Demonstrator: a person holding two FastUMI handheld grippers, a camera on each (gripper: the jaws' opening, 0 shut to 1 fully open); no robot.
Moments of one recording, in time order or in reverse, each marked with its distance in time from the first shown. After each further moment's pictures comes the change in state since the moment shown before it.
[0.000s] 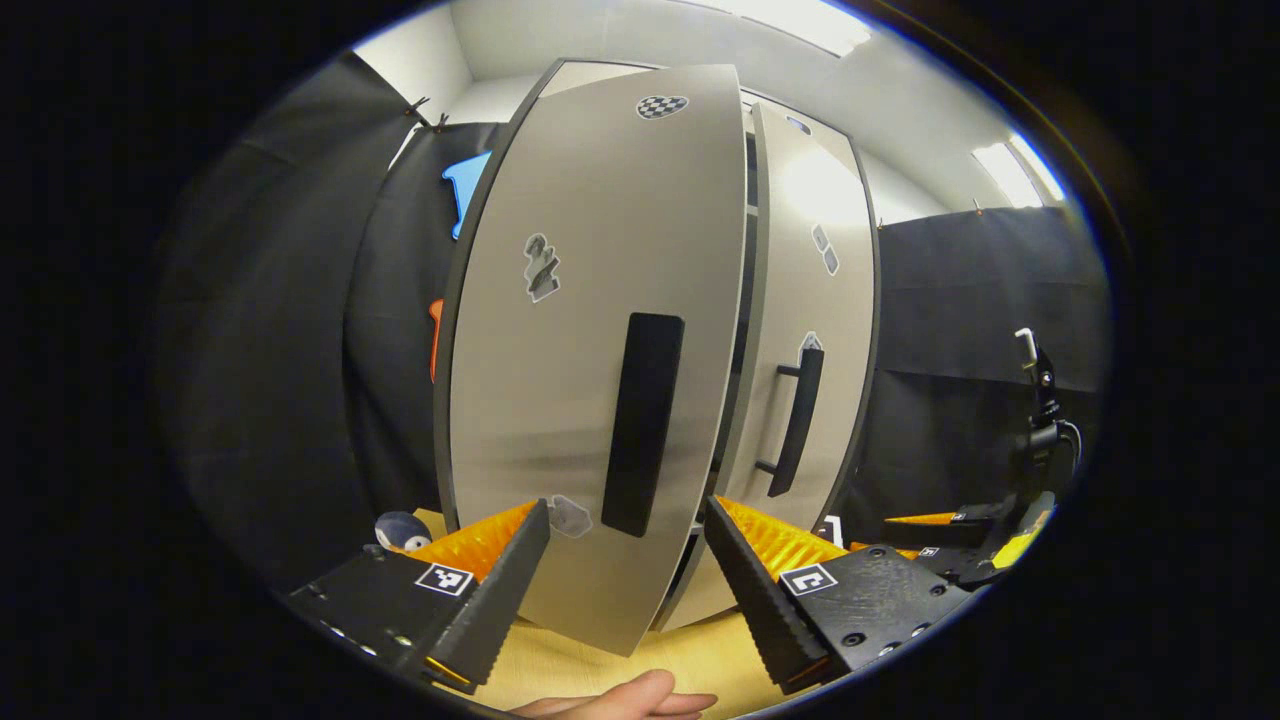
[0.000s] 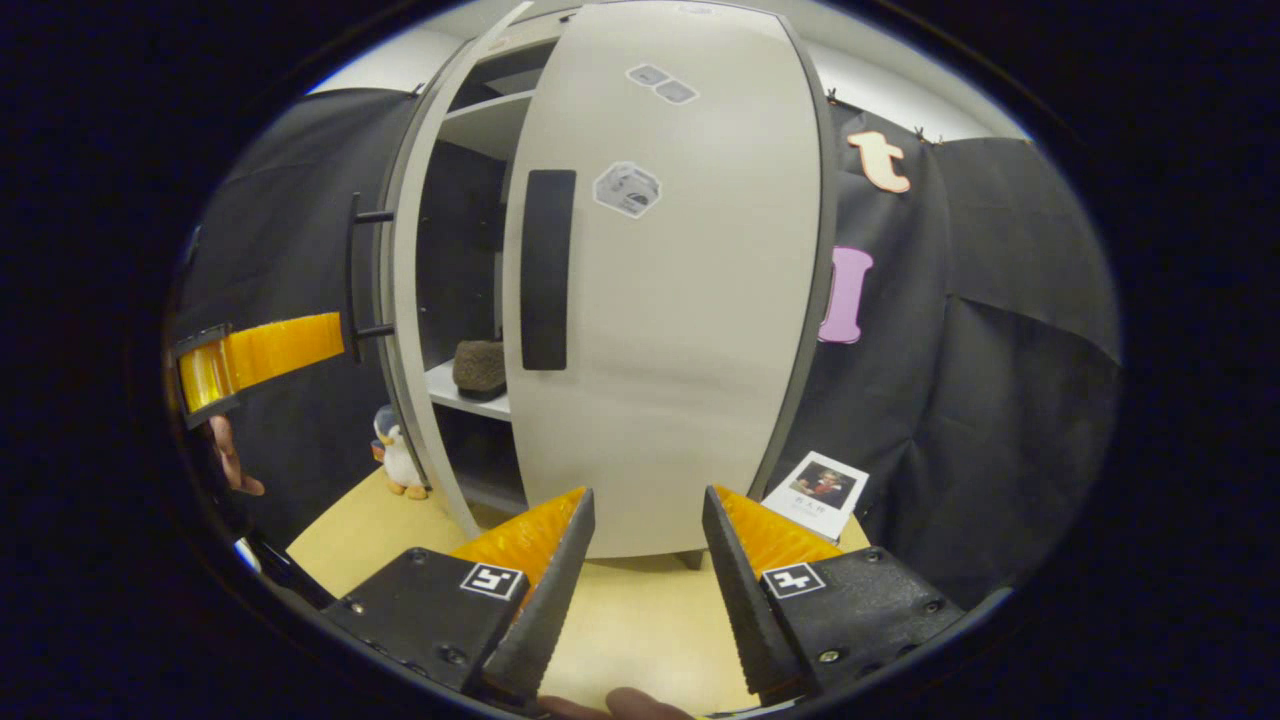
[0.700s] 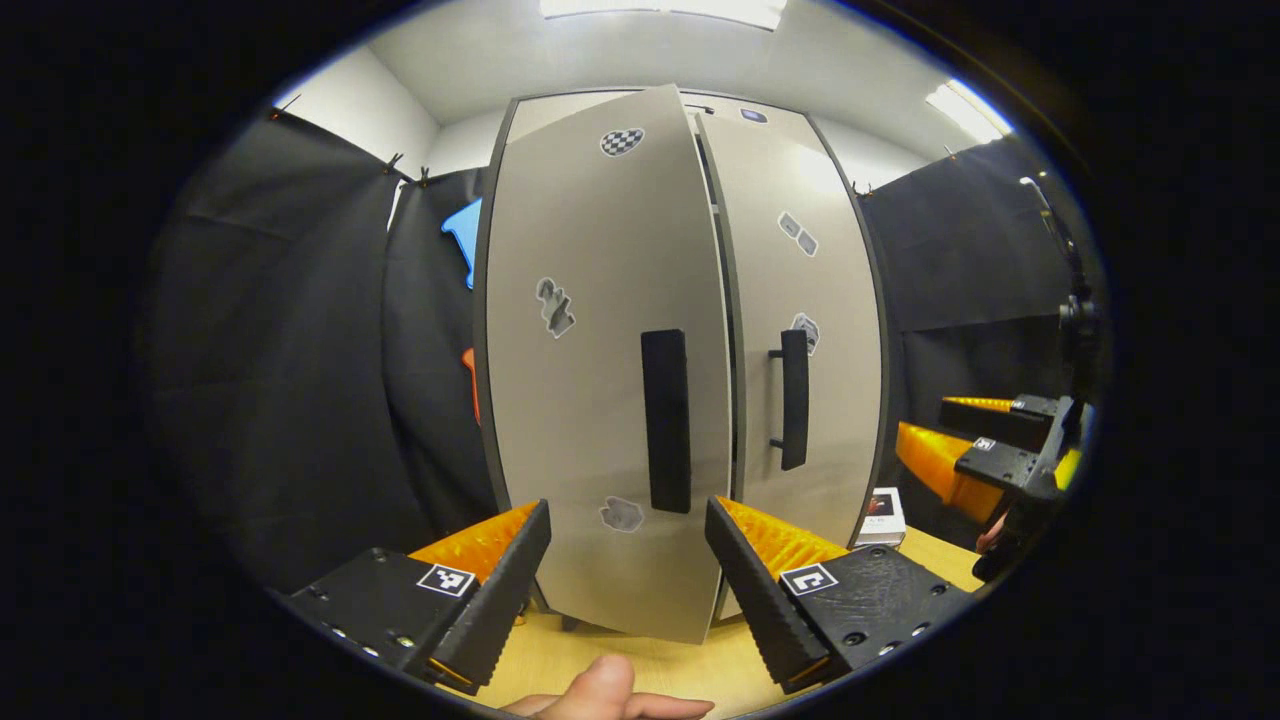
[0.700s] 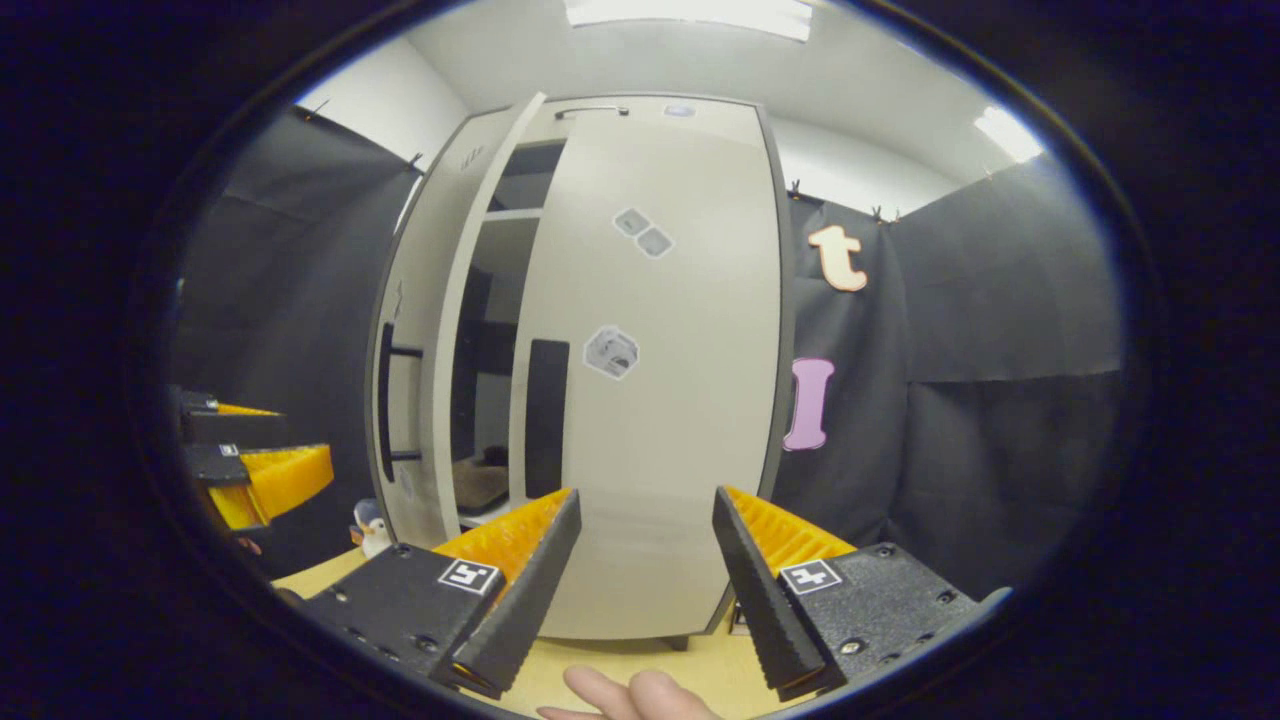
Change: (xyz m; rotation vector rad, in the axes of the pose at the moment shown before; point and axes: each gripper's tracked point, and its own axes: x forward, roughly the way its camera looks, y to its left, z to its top) left arm -0.033 0.005 0.009 0.209 -0.054 0.114; right arm -0.028 0.008 0.088 0.026 -0.392 -0.066
